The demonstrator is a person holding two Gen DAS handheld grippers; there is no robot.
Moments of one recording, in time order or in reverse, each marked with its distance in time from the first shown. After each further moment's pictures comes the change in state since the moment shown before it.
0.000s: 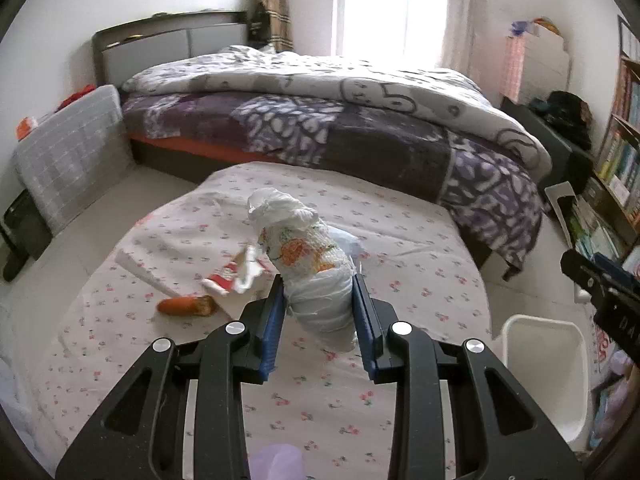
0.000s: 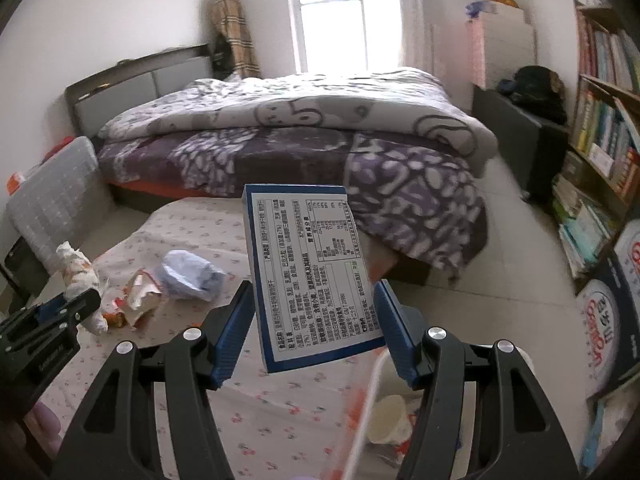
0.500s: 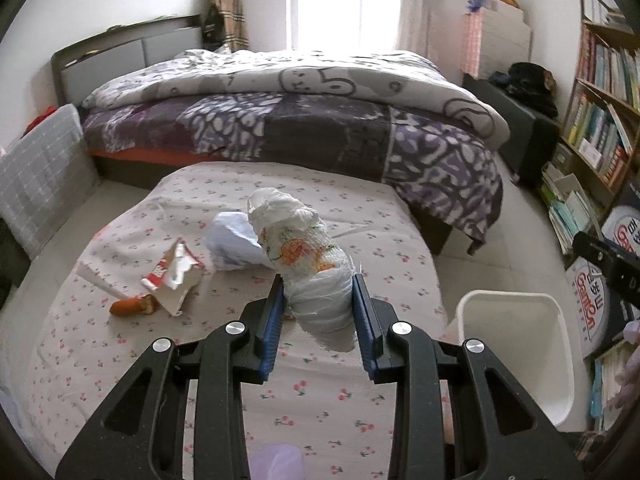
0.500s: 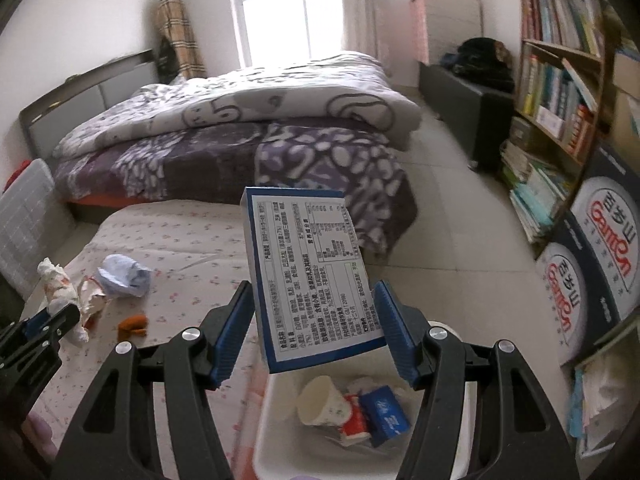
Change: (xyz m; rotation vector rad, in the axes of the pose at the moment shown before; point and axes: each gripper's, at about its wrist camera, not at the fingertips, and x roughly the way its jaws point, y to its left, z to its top) left arm 0.002 -0.065 -0.014 0.106 0.022 -0.084; right arm -0.016 -0.093 -0.010 0.110 0.037 -0.135
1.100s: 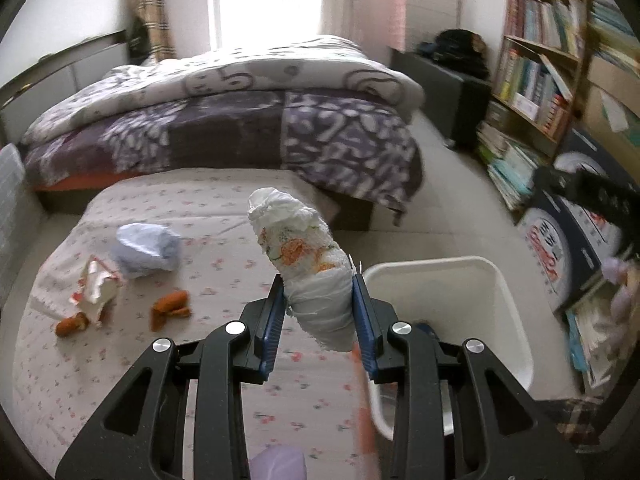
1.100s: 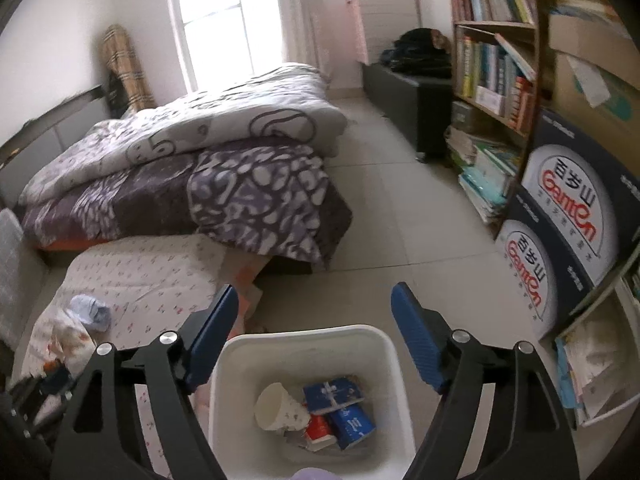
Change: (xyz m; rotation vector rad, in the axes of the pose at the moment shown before) left arm -0.002 -0.097 -0.016 0.175 0.032 -0.190; right arm -0.017 -0.075 0.006 0.168 -0.043 -0.112
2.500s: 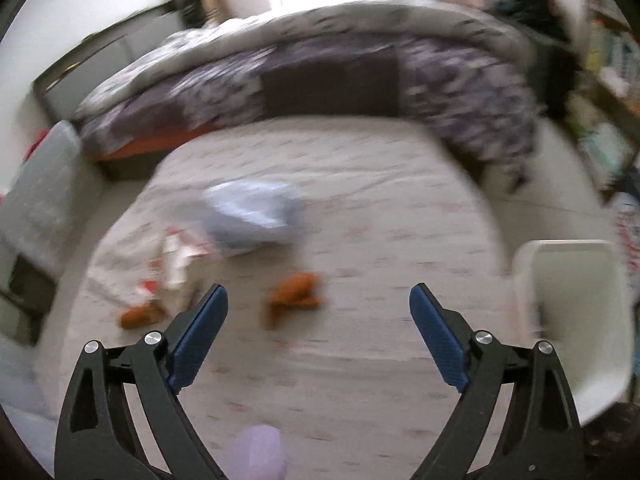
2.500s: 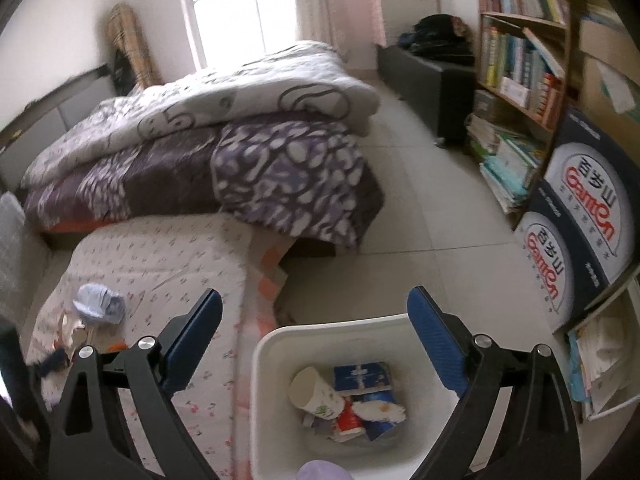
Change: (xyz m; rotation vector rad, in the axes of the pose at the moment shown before) left arm 0.062 0.129 -0.004 -0.063 0.194 0.341; right arm 0.031 0.086 -0.011 -0.078 0.098 0.031
